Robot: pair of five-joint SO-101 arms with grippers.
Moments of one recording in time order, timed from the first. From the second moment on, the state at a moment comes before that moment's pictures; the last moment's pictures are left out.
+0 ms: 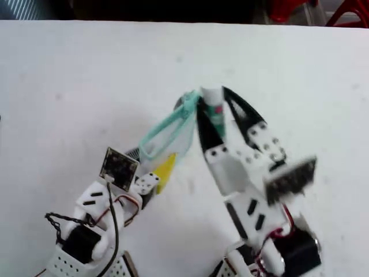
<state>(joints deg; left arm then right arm) 22.8 -104.0 88.4 44.0 1.8 -31.4 -72.2 36.2 37.3 9.8</state>
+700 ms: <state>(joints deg) 22.8 -104.0 88.4 44.0 1.8 -41.0 -49.4 32.8 30.8 1.8</state>
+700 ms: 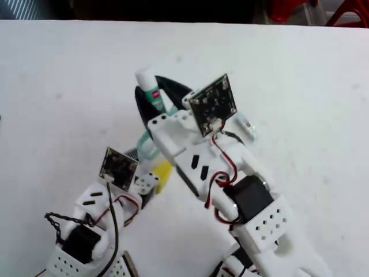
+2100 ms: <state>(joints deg) 20.2 -104.0 88.4 43.7 2.1 -40.4 -64.0 46.1 27.4 4.1</state>
